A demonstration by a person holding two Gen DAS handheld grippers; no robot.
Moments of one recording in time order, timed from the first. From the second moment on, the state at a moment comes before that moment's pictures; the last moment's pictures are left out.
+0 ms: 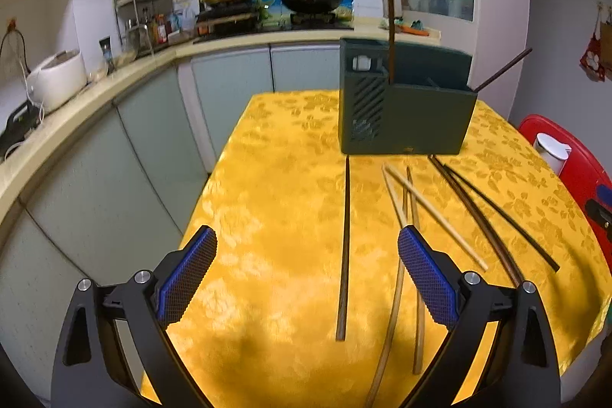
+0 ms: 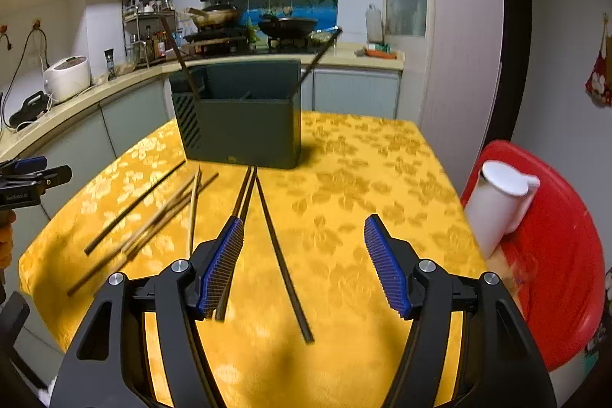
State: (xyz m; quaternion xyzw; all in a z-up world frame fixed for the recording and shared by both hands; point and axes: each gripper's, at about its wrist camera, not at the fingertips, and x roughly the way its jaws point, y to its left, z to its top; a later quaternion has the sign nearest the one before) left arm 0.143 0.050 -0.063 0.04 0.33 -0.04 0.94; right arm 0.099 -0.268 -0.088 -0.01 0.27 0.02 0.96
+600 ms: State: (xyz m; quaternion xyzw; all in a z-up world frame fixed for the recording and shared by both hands) left arm 0.128 0.040 -0.126 0.06 0.38 -0.09 0.92; right arm 0.094 -0.262 -0.119 -0.02 0.30 0.02 0.95
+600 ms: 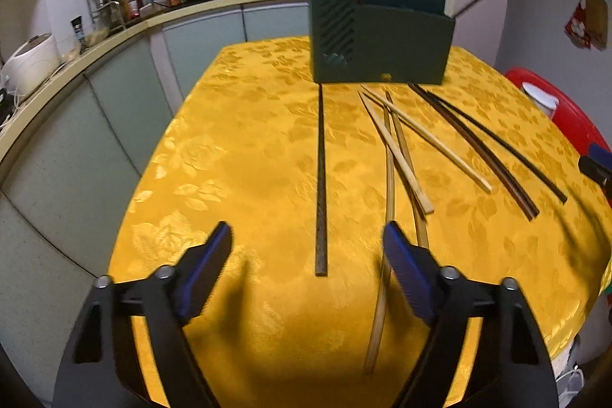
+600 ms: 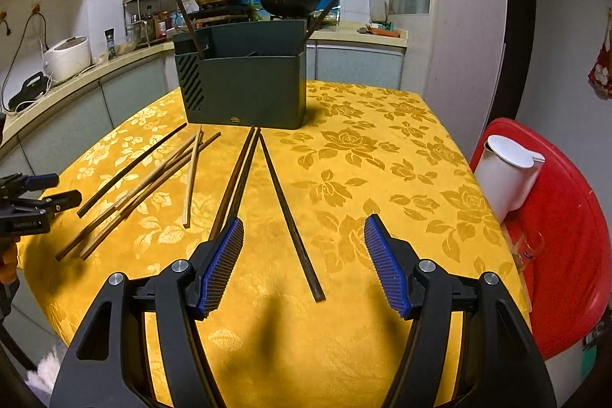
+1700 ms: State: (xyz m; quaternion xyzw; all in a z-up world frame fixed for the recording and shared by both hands) left arm 0.131 0.032 -0.147 0.07 0.40 -0.11 0.91; right arm 0.113 -0.265 -0.168 -0.02 0.36 0.06 0.93
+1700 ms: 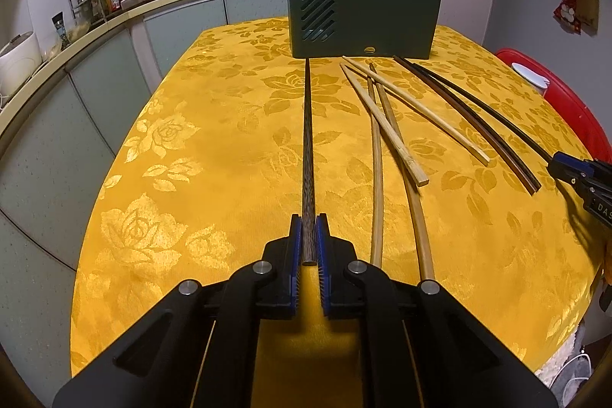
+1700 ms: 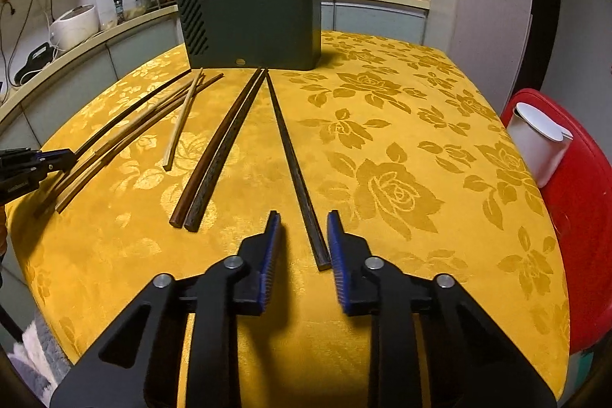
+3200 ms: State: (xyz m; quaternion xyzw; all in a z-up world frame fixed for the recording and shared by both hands) left arm 0.175 0.025 0.048 0.09 0.26 -0.13 0.95; right arm 0.179 -0.249 0.038 0.00 0.27 0.11 0.96
